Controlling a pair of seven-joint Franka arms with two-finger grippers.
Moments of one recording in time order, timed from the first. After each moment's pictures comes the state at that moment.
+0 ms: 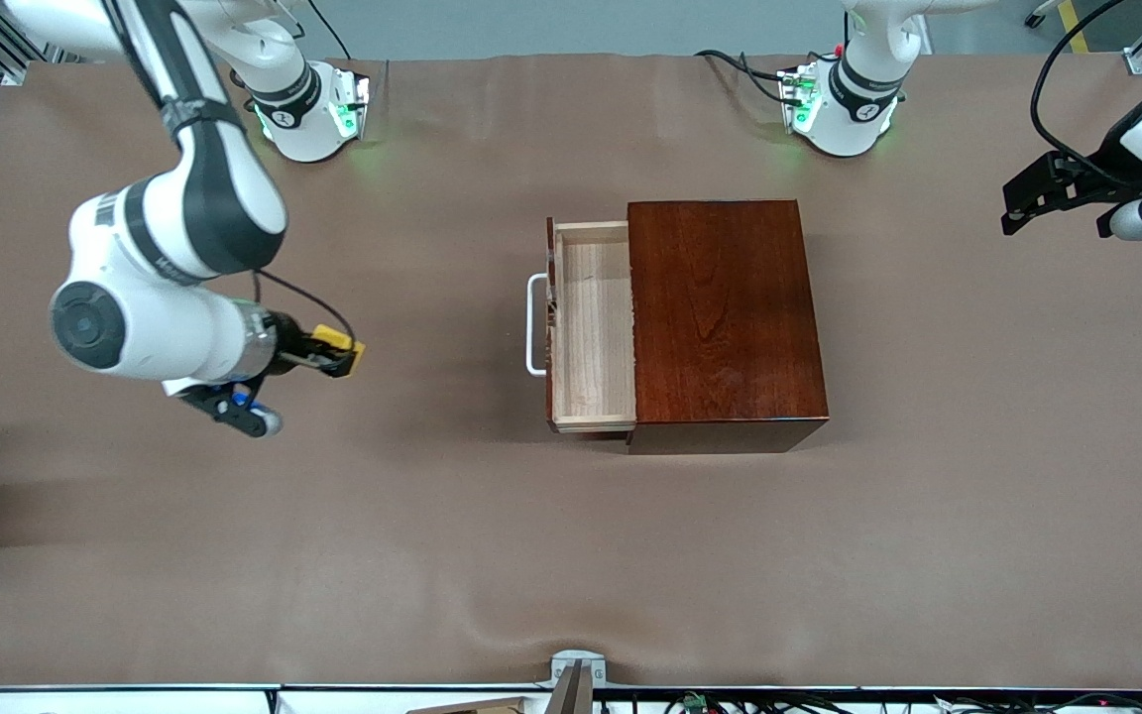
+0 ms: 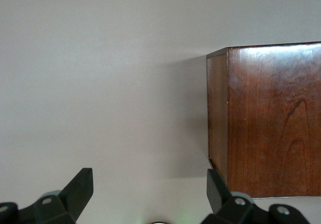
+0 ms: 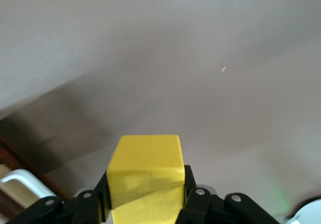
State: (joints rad) left arm 0.03 -0.06 -0.13 -1.56 0.01 1.49 -0.04; right arm 0.27 0.35 0.00 -1.59 0.26 1.70 0.70
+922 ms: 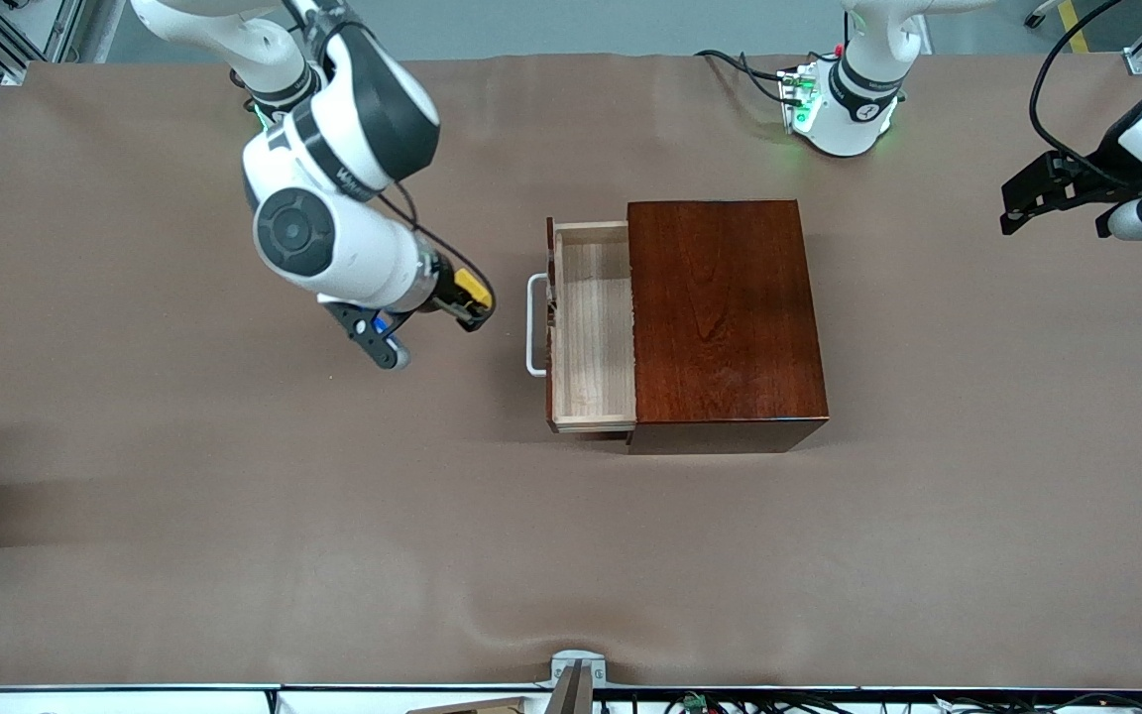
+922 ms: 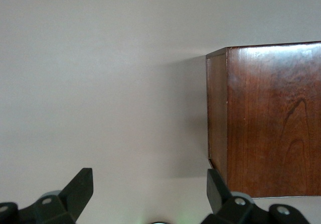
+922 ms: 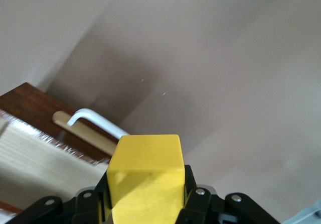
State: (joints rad) left arm 0.03 -0.06 -0.13 -1.56 0.01 1.49 -0.04; right arm 0.54 0.35 0.00 -1.56 0.34 1.78 1.33
